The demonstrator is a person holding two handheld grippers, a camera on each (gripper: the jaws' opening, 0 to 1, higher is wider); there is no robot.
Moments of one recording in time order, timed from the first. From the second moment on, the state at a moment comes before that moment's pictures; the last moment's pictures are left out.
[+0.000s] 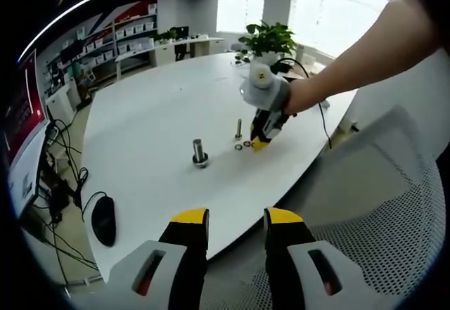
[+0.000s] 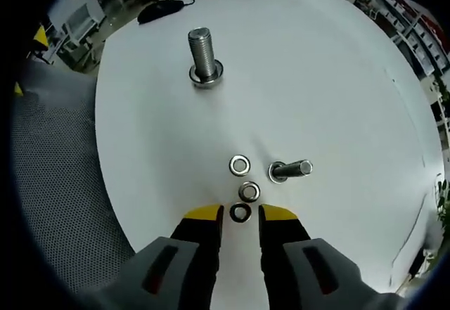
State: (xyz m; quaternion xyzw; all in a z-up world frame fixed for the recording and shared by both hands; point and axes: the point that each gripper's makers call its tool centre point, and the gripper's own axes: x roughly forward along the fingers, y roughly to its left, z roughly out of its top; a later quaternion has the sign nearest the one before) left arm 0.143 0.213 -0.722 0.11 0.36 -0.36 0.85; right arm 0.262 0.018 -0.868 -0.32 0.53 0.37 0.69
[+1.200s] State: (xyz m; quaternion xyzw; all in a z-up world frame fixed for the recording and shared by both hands) left arm 0.143 0.213 -0.723 0.11 0.37 -0.36 0.85; right arm 0.261 0.016 -0.872 -0.41 0.59 0.36 0.60
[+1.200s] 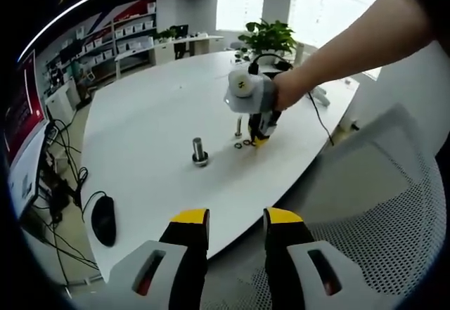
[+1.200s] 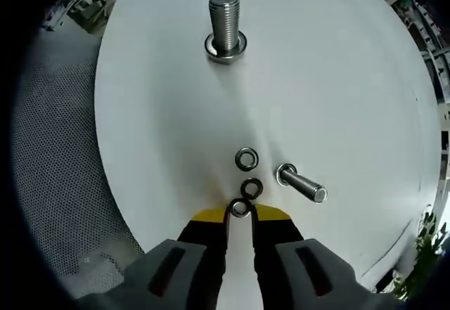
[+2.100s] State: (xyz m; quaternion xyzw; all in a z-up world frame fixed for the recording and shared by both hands) left arm 0.141 0.213 -0.723 0.11 0.37 -0.36 0.85; right arm 0.260 0.012 -0.868 -0.34 0.56 0.31 0.69
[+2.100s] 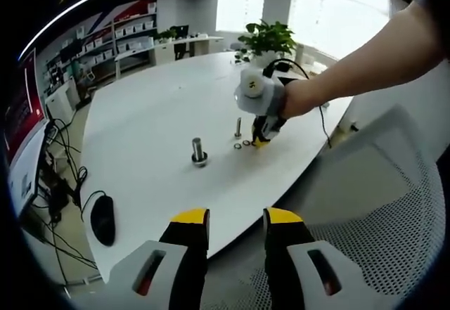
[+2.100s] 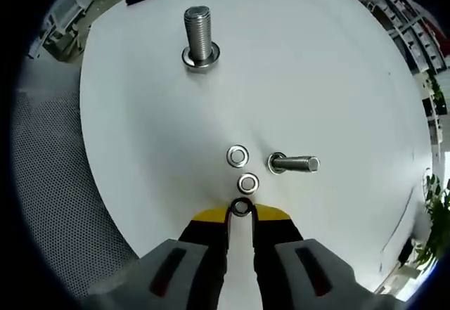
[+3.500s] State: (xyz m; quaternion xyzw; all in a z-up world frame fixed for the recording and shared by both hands) left arm 0.140 0.213 -0.724 0.12 0.36 -0.36 0.85; right arm 0.292 0.018 -0.804 -0.29 0.51 0.32 0.75
